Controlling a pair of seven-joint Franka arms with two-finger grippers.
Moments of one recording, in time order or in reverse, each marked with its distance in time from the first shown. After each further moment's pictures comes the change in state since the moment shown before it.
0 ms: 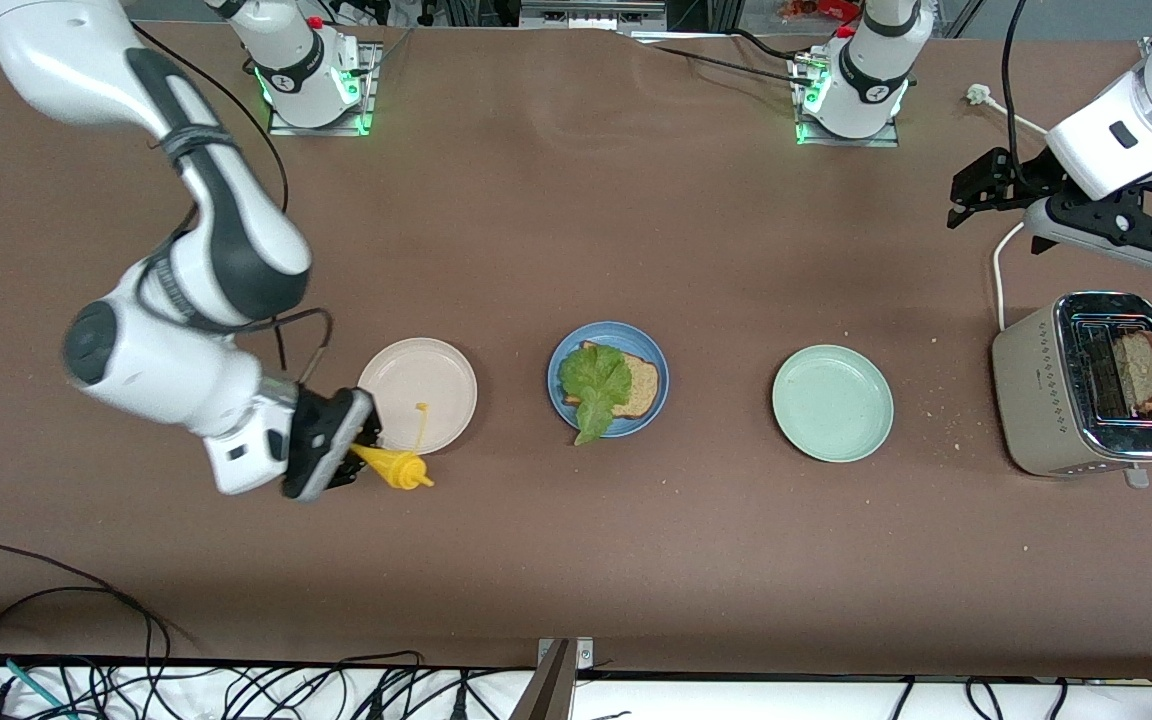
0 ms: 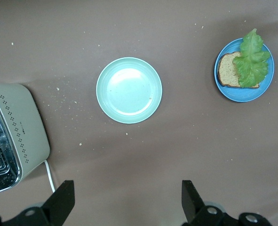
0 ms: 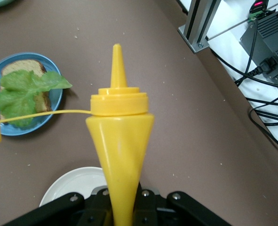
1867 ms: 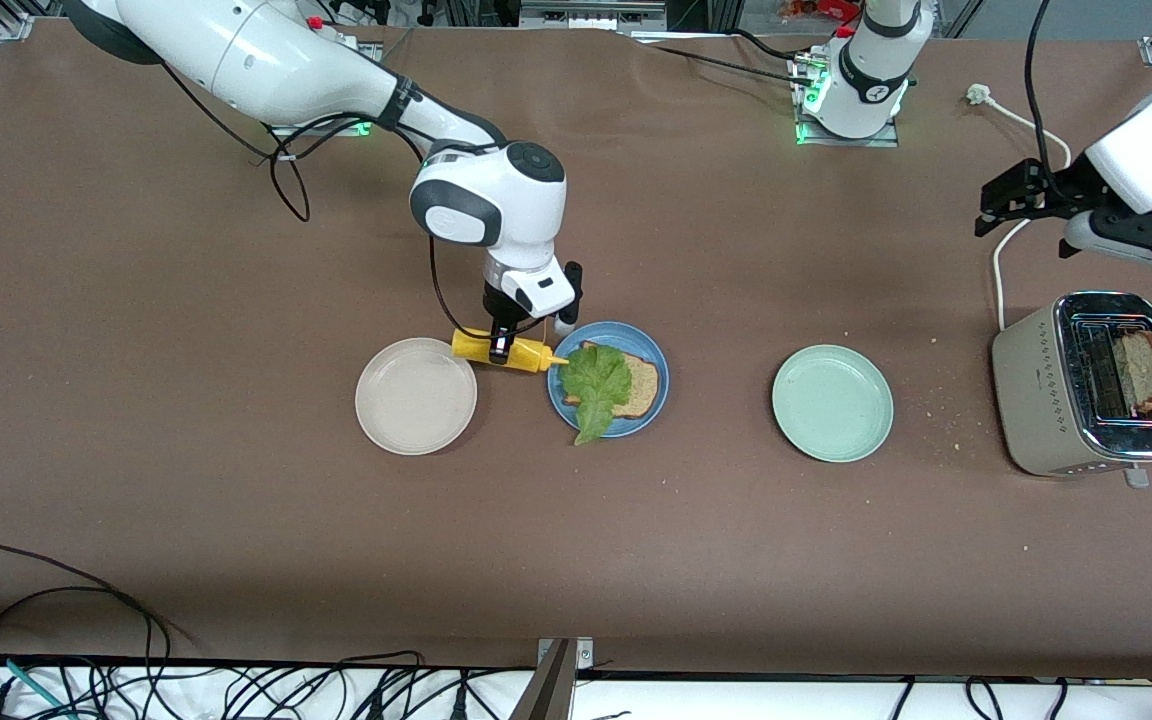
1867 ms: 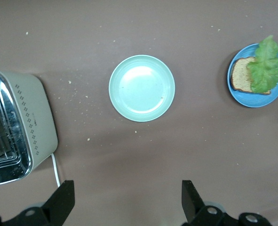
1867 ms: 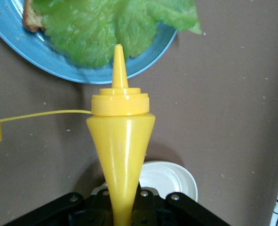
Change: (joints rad) left arm 0.057 0.012 0.009 0.002 0.000 -0.002 0.000; right arm 0.109 0.097 0.364 -0.374 -1.182 -0.189 0.719
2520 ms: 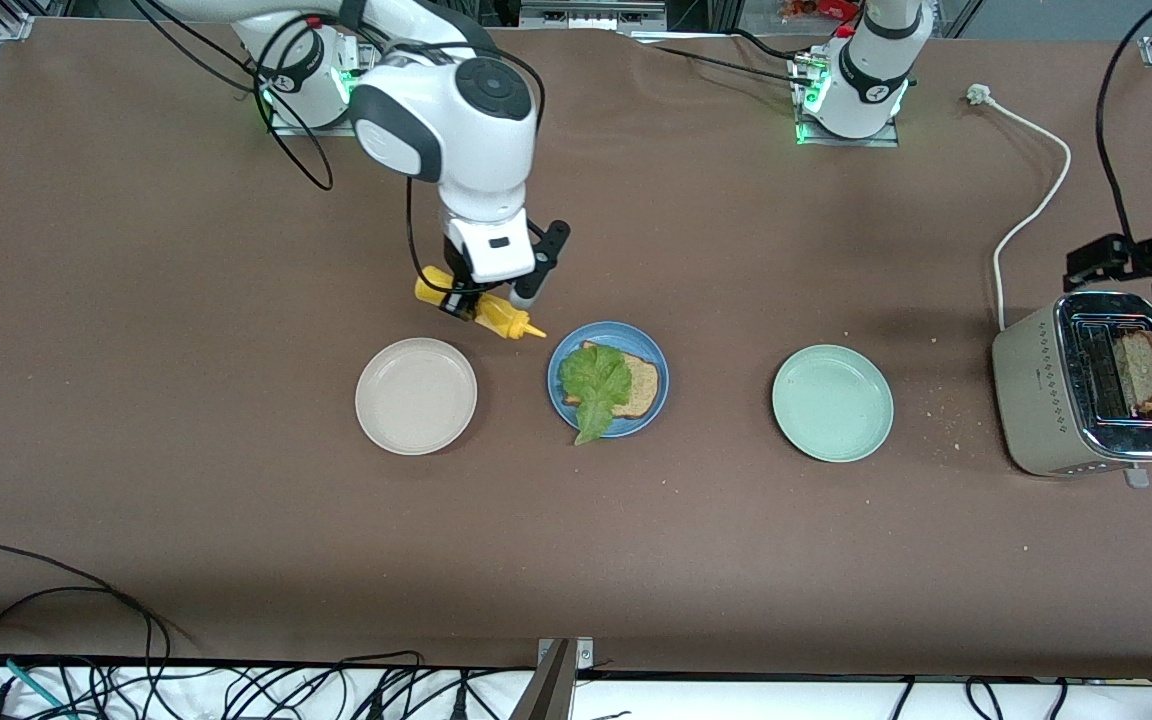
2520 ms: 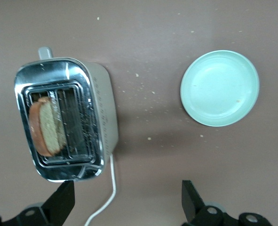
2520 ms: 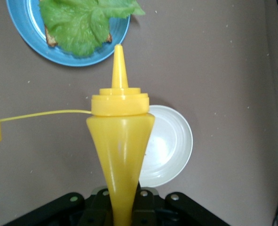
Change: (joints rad) left arm 0.146 0.157 0.006 0.060 0.175 0.063 0.061; right arm -0.101 -0.244 0.080 0.105 0.466 -0.198 -0.068
